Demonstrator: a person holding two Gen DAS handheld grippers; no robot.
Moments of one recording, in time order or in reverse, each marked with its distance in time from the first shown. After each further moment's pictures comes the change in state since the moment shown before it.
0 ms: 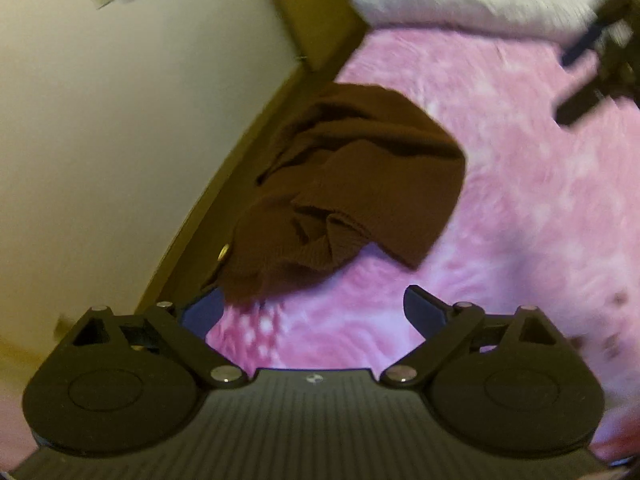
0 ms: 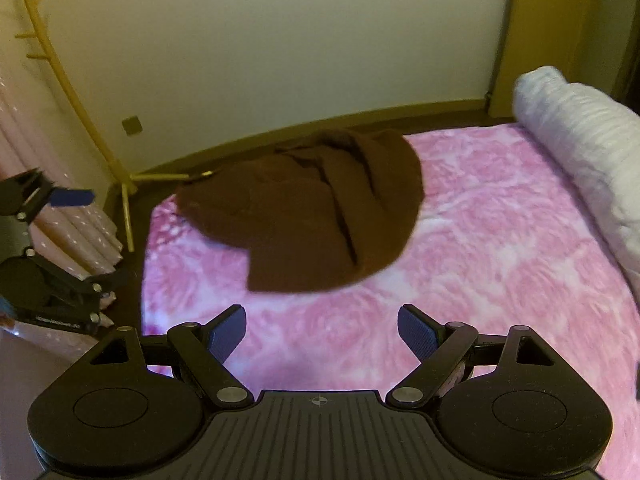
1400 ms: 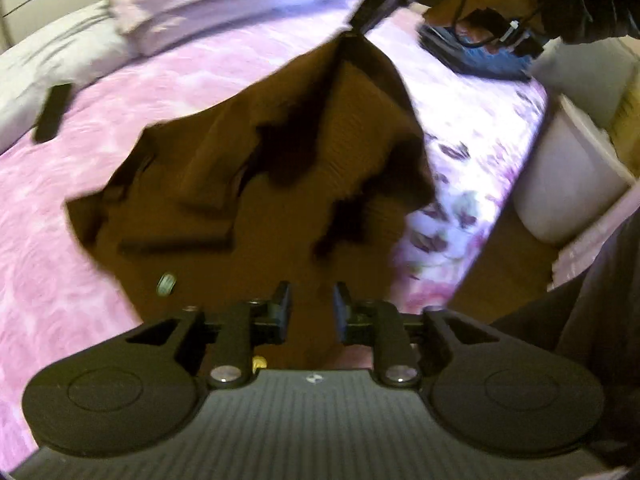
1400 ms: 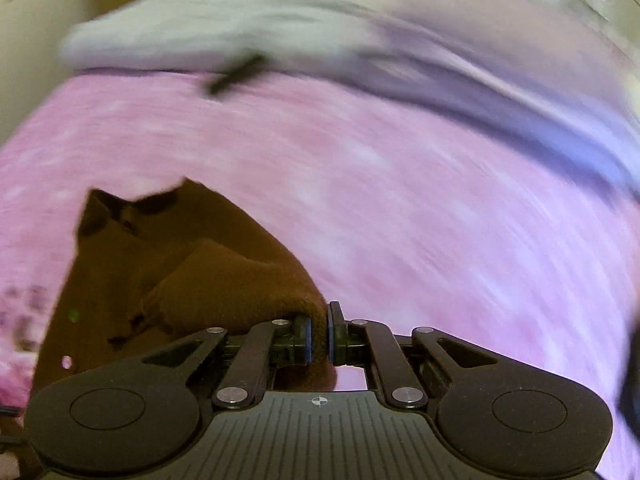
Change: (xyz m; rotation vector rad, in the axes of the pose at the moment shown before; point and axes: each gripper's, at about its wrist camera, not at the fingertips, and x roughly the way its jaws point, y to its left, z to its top) left arm -0.254 -0.407 -0.017 0.806 -0.137 -1.017; right arm -0.348 -0.125 -0.503 0.870 0.106 -0.701
